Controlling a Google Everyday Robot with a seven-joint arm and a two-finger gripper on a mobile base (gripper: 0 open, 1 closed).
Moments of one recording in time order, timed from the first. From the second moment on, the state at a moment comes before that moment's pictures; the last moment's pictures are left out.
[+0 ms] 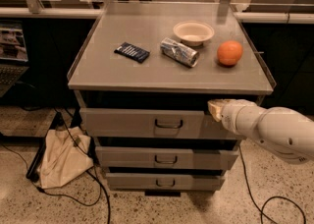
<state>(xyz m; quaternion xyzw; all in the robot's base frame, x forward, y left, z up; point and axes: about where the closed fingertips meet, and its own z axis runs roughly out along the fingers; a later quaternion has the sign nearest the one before) 0.594 -0.202 0.729 -0.18 0.84 0.08 0.50</state>
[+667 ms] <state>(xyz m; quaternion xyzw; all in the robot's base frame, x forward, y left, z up) 0.607 -0.214 0.711 -0.16 0.86 0.05 0.49</state>
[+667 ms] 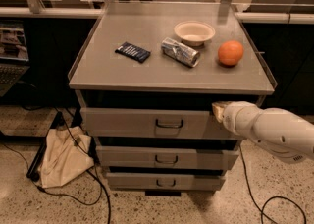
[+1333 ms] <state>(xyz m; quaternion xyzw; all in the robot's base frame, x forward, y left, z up) 0.614 -0.215 0.703 -0.15 0.86 0.05 0.48</state>
